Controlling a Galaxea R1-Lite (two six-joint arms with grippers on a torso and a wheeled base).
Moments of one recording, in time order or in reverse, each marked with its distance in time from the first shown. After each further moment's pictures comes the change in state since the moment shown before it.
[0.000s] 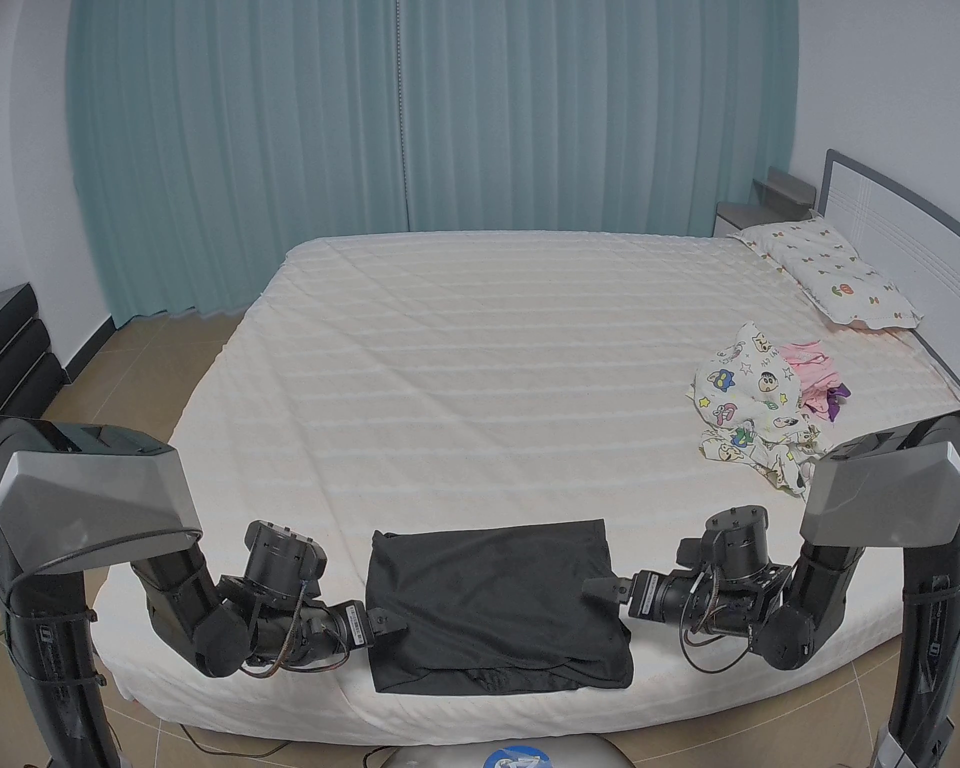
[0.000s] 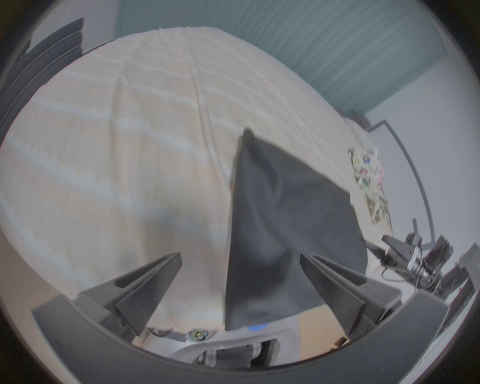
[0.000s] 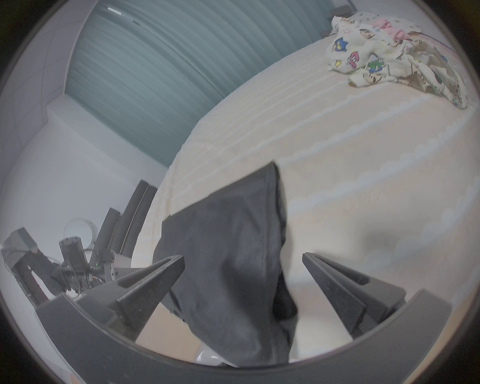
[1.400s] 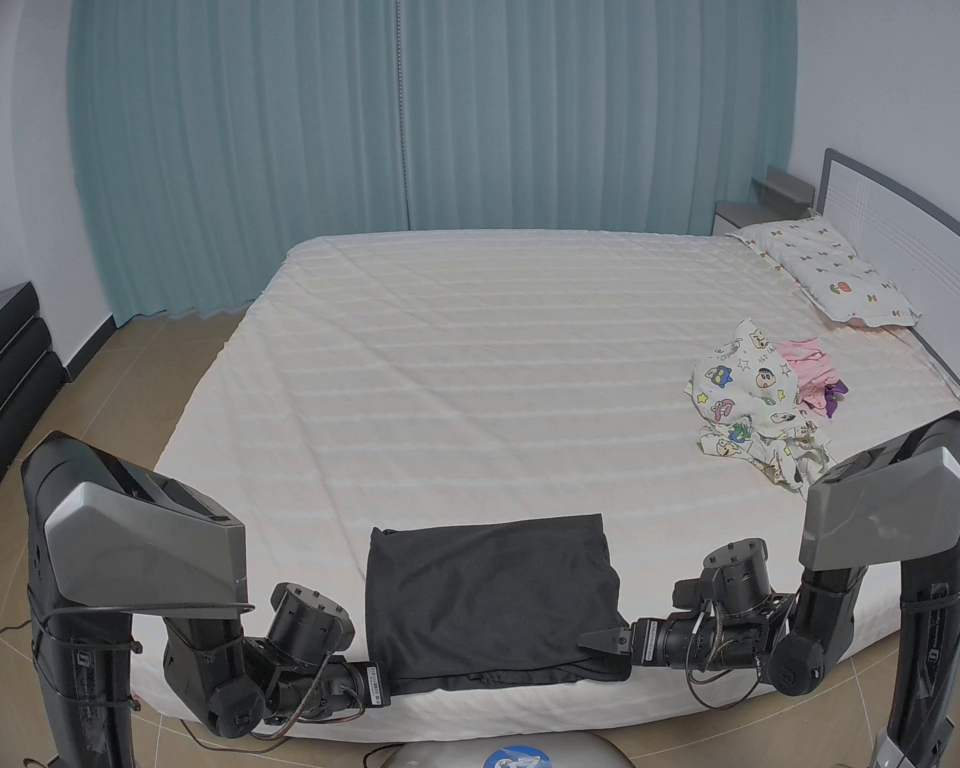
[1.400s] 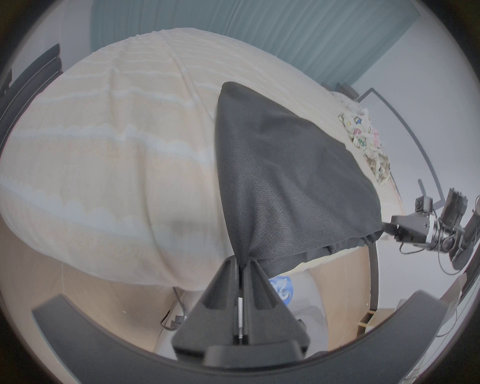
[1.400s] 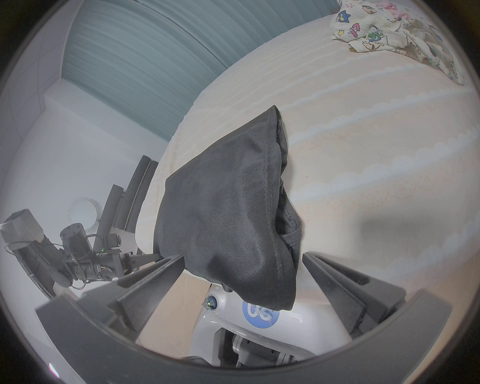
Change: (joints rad) left arm -0.137 0.090 0.177 -0.235 0.101 0.046; right arm 0.037 -0.009 0.127 -0.005 0.072 -0.034
